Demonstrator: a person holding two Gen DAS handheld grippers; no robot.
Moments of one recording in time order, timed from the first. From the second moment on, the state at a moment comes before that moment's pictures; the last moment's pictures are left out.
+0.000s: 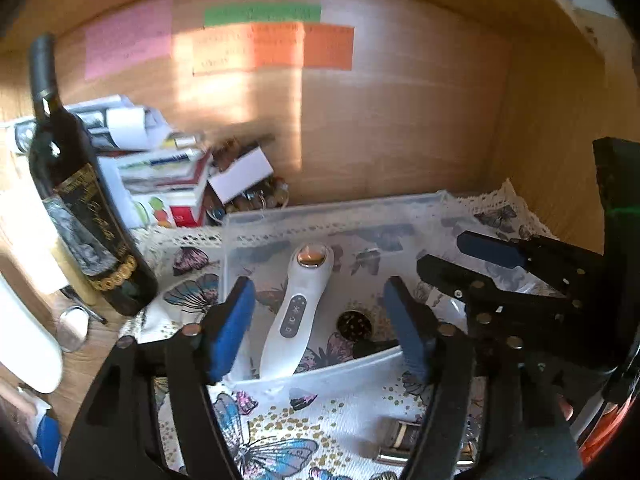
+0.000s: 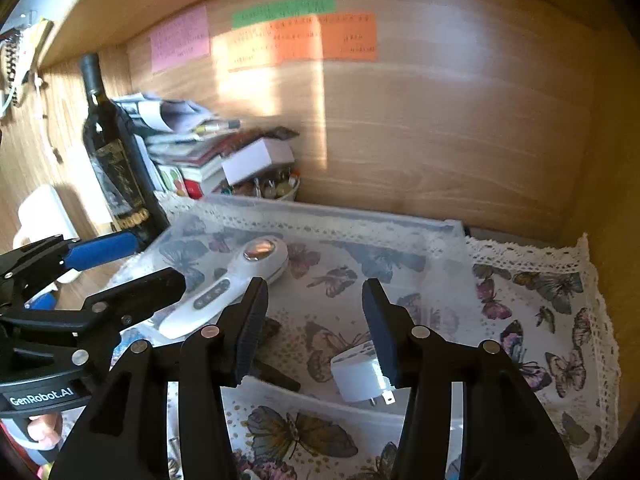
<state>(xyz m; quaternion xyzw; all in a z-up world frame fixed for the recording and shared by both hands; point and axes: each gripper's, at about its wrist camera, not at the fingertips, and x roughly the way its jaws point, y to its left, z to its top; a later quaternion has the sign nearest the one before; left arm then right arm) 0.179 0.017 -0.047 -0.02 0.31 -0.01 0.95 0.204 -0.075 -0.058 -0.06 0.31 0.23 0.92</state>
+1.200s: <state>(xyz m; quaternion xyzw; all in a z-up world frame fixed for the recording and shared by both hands) 0.101 -0.002 -0.117 0.00 0.40 -0.03 0.92 0.114 -0.122 -0.108 -0.06 0.36 0.24 0.90</state>
